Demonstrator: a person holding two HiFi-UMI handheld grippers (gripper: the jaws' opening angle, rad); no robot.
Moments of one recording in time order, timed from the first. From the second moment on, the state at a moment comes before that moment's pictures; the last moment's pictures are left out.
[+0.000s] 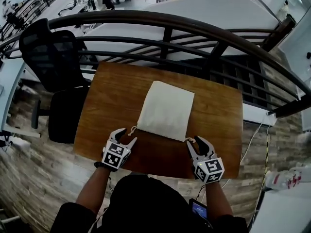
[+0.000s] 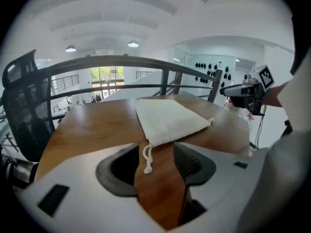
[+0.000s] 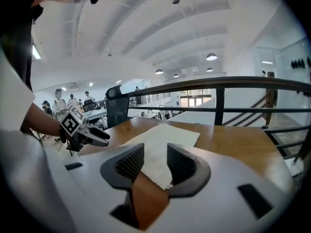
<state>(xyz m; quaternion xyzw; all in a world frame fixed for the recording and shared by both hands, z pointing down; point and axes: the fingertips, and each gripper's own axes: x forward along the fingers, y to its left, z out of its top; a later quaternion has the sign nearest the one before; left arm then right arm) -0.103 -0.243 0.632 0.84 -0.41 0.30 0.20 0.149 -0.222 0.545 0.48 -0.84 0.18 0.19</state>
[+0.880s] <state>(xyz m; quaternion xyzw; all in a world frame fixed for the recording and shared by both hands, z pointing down) -0.072 -0.268 0.701 0.79 -0.35 0.43 0.26 0.212 -0.257 0.612 0.51 -0.79 0.24 0.22</state>
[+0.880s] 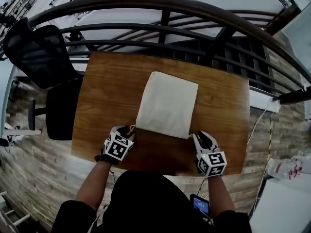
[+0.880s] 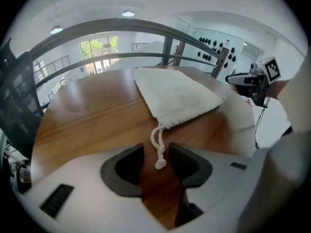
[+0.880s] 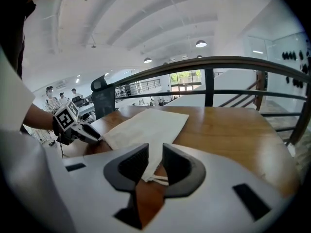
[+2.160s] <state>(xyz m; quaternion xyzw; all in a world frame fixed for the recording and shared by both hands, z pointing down) -0.062 -0.278 0.710 0.75 -0.32 0.49 0.31 0.238 -0.242 0.698 0.33 -0.81 0.21 0.44</state>
